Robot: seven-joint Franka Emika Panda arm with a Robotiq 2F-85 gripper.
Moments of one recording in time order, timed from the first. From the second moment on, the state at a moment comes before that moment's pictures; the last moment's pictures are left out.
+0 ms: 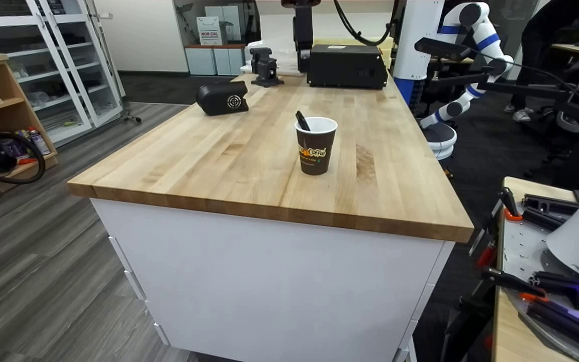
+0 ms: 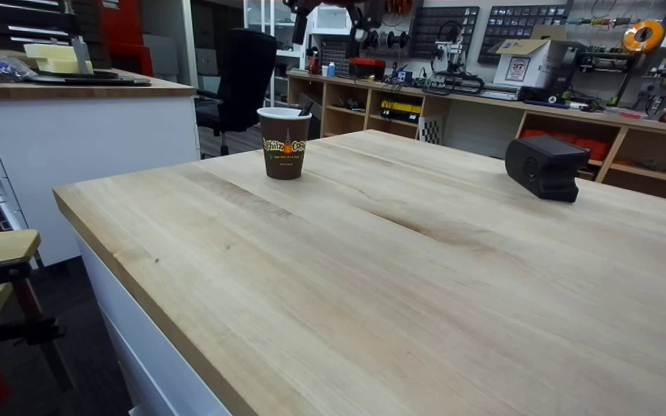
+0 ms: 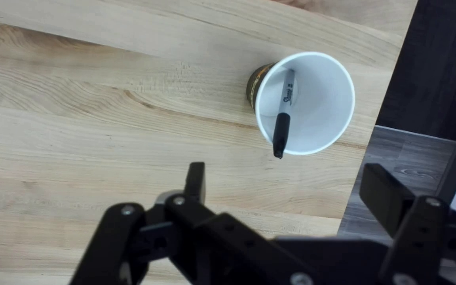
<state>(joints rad) 0.07 0.22 0.09 -1.67 0.08 1.81 -0.47</state>
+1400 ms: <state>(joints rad) 0.11 0.08 0.15 -2.14 0.17 2.09 -0.49</state>
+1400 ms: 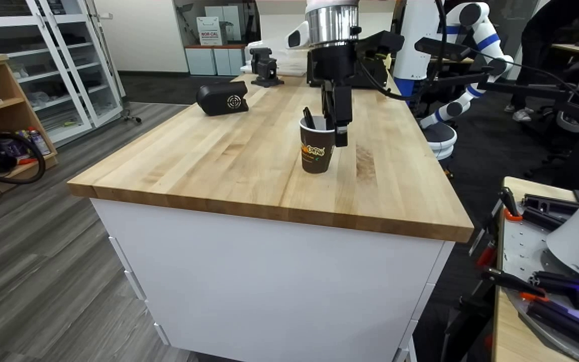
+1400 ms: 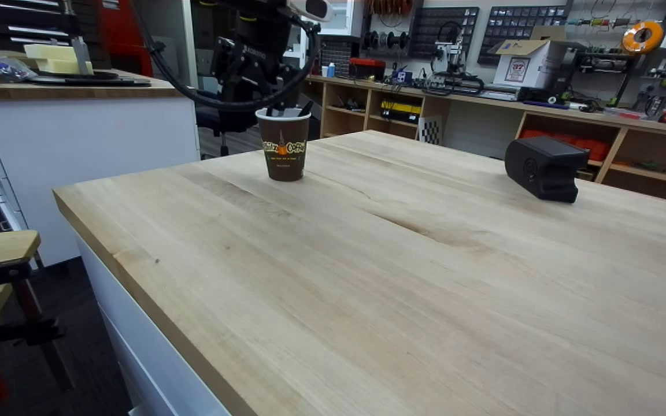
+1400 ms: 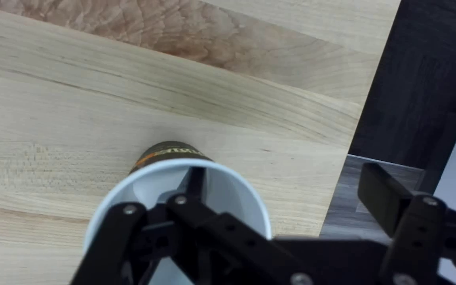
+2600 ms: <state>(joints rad) 0.11 0.05 0.15 -2.14 0.17 2.08 -0.49</state>
